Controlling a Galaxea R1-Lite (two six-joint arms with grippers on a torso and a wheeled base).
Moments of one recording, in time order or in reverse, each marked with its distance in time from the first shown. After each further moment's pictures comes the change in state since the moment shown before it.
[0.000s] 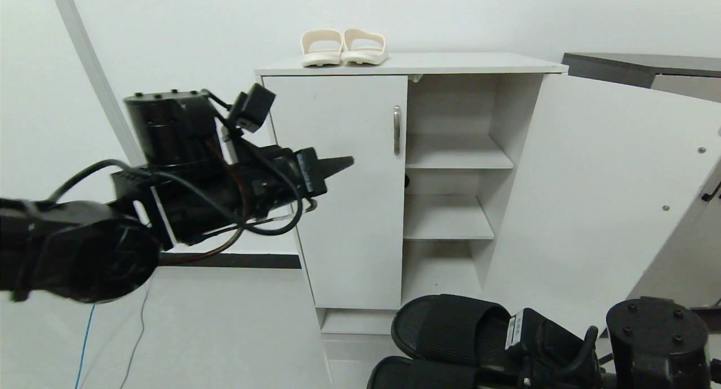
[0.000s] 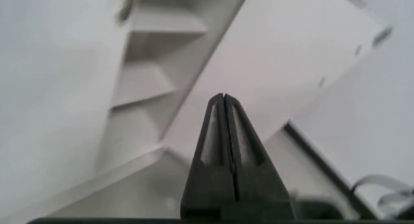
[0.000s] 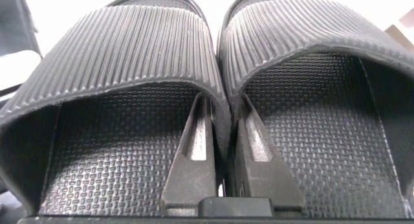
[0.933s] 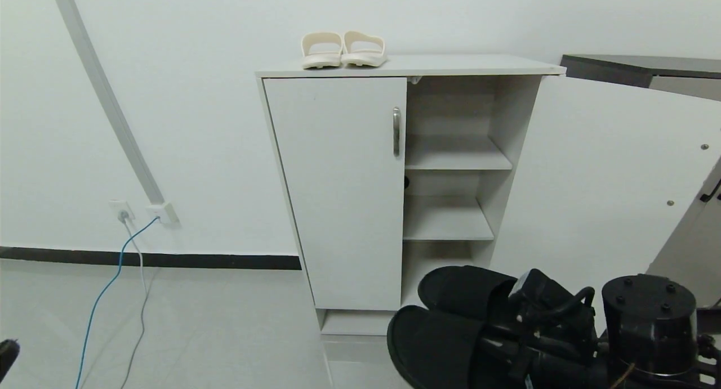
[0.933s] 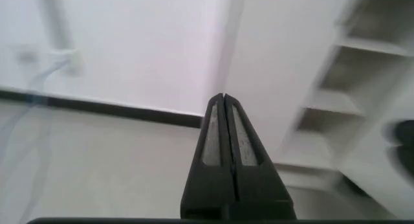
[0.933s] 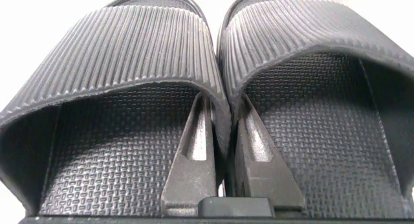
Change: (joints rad) left arm 0.346 -1.186 0.814 0.394 0.513 0.249; right arm -0.076 0.036 -0.044 -0.031 -0.150 0.087
